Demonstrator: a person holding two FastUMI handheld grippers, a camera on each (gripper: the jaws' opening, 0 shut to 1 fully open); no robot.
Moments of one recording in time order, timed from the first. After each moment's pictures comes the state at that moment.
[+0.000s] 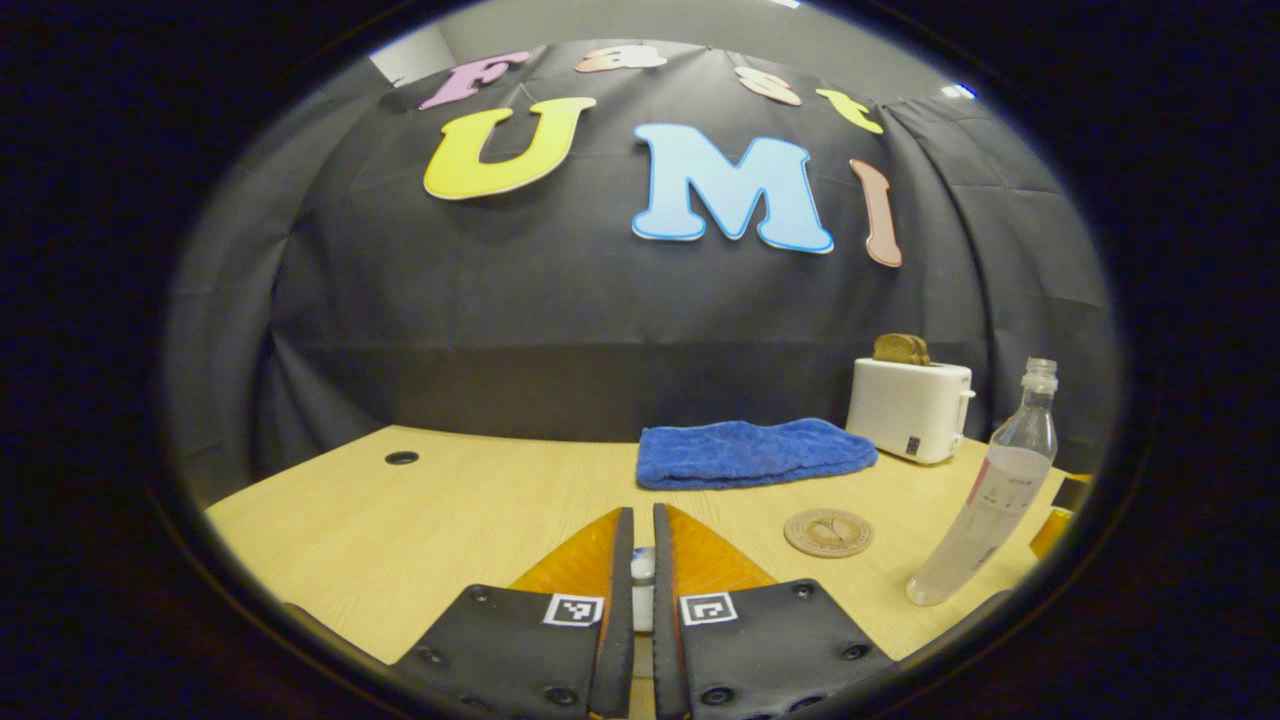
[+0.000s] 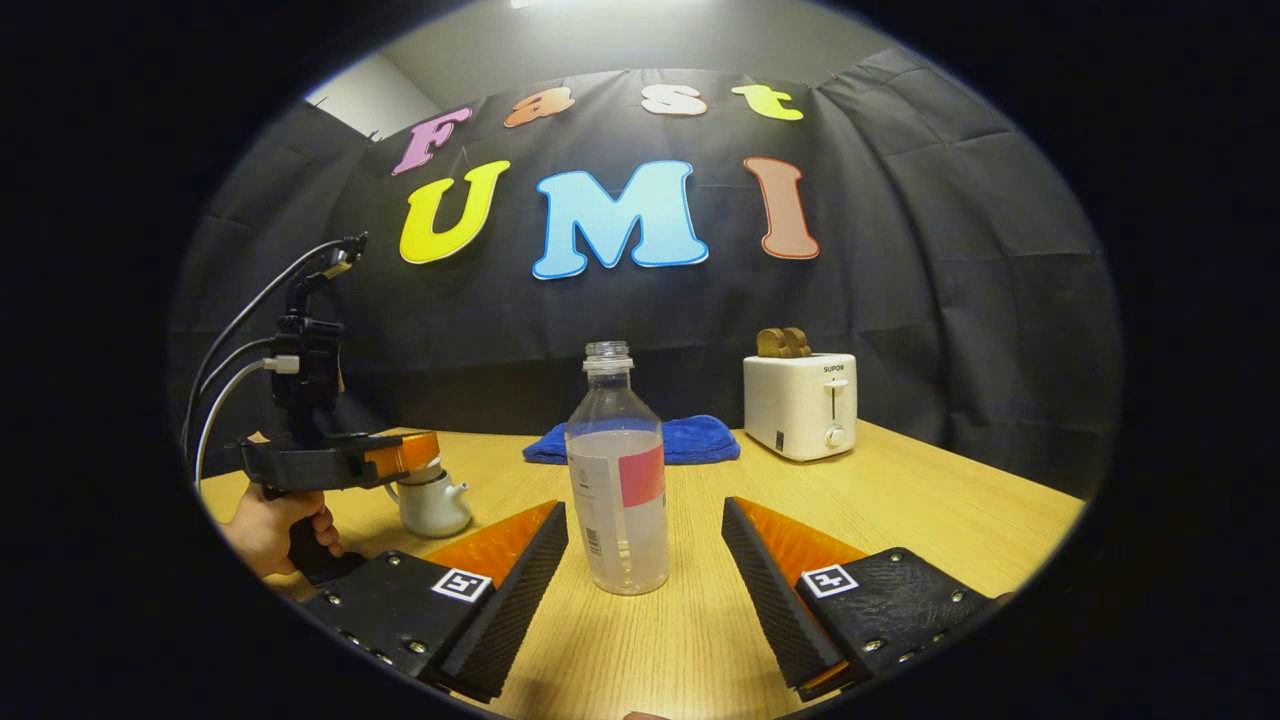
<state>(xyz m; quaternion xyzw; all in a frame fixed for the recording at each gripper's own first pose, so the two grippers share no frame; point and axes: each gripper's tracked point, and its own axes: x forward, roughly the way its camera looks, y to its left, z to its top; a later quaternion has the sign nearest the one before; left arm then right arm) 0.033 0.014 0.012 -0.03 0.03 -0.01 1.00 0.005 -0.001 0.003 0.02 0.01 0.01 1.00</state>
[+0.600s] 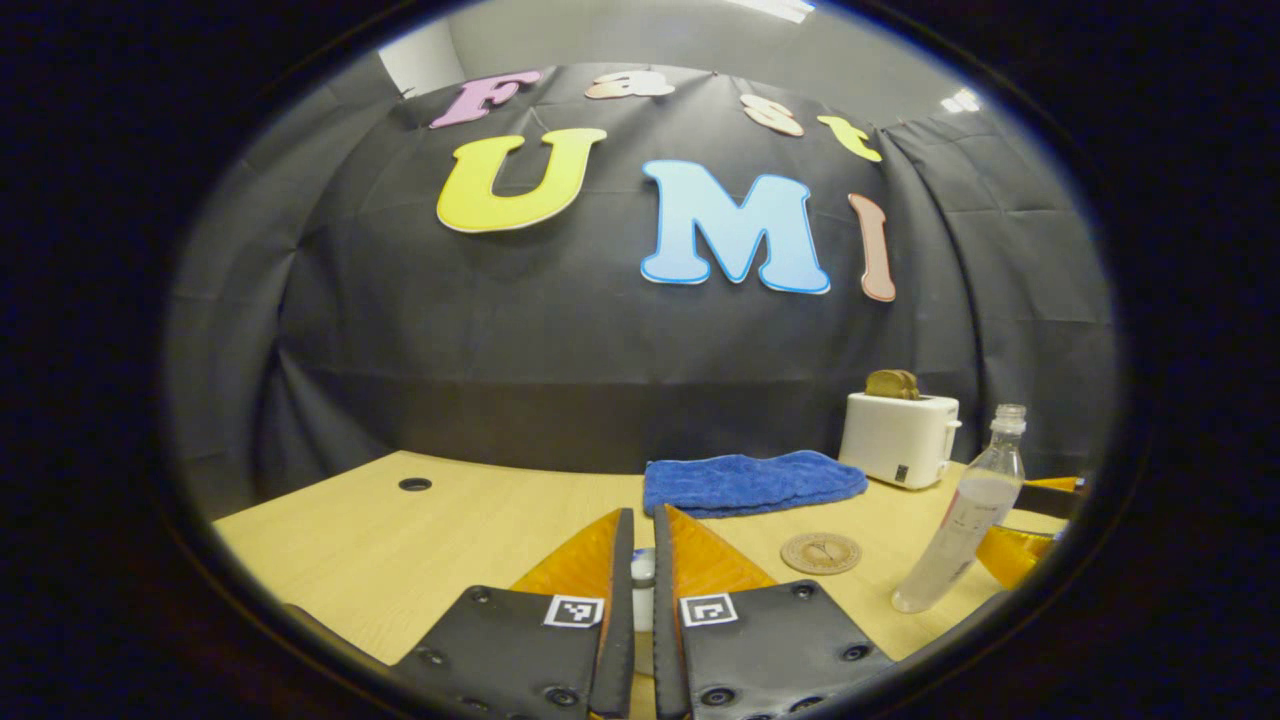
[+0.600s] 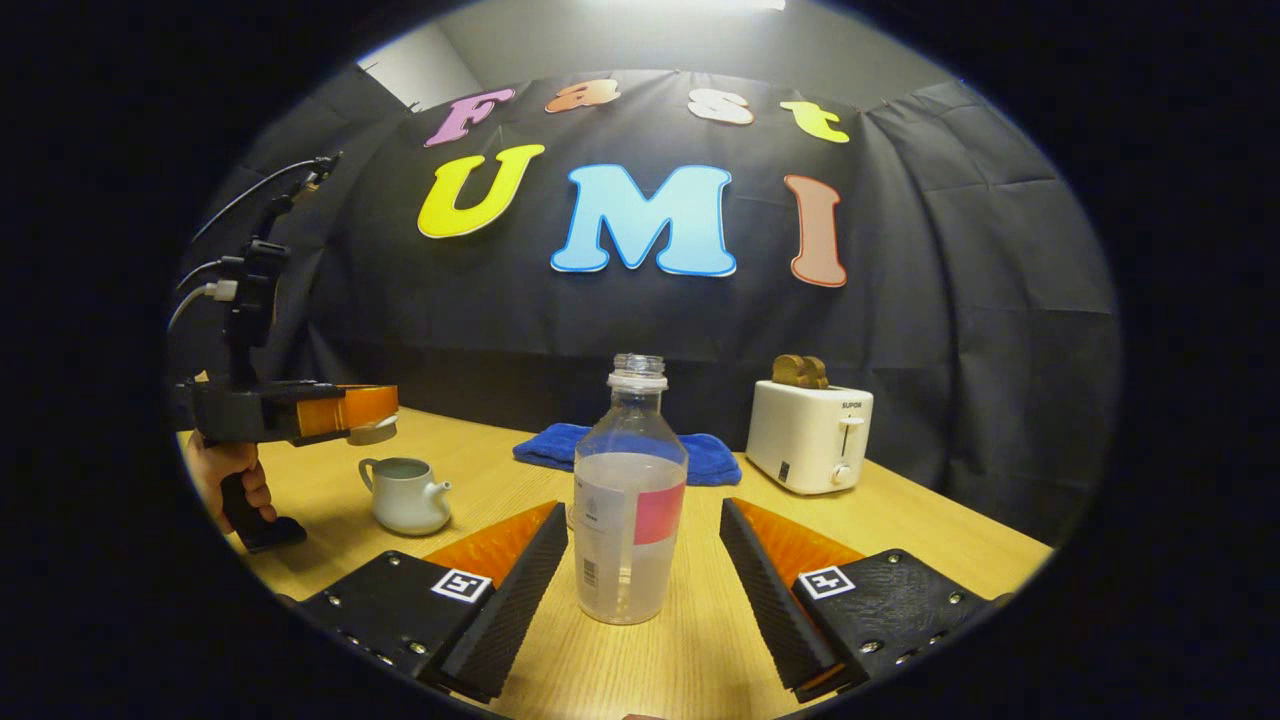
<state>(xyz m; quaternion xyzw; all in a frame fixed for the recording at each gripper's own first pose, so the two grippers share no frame) 0.006 0.032 0.034 -0.04 -0.01 -0.01 1.00 0.043 0.016 0.006 -0.04 0.01 0.02 1.00</state>
